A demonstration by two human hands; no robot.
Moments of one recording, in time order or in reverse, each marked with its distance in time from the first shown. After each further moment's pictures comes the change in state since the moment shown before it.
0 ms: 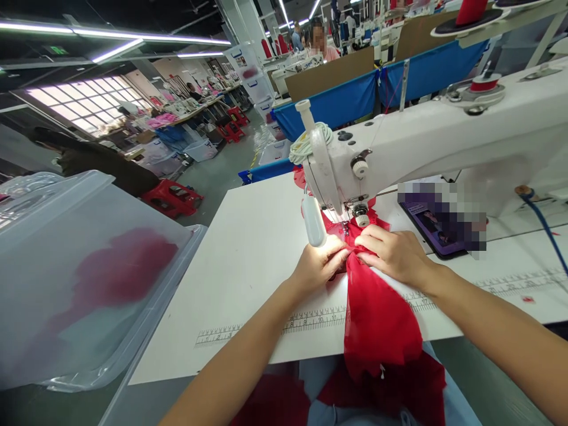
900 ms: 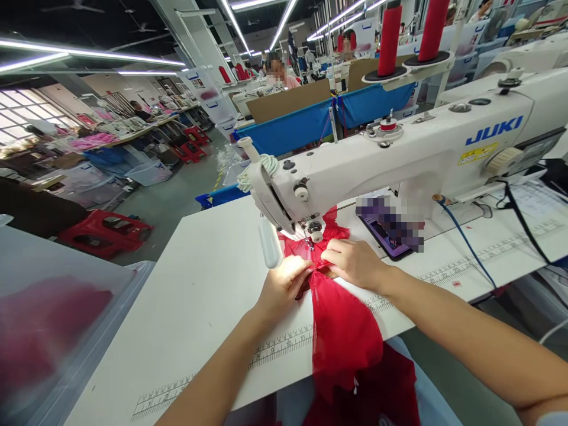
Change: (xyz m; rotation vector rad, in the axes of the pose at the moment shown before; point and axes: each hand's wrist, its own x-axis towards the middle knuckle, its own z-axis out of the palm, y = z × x) left_hand -0.005 -0.008 0.005 0.114 0.030 0.107; right_hand 0.001 -0.002 -0.004 0.124 -0.154 0.113
